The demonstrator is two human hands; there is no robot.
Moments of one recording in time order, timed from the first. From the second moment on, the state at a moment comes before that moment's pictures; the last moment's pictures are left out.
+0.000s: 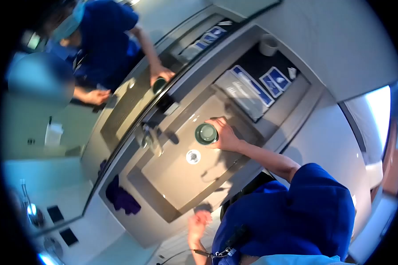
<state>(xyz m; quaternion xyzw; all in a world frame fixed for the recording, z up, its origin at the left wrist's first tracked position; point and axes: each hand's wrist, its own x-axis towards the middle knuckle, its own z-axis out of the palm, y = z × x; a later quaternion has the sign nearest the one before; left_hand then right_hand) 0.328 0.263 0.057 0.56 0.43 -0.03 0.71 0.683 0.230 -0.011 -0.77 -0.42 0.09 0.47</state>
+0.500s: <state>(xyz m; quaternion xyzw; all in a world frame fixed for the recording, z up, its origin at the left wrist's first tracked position) 0.520 0.444 0.095 0.43 0.43 0.31 0.73 0.606 0.337 -0.047 -0.73 -0.48 0.20 0.44</state>
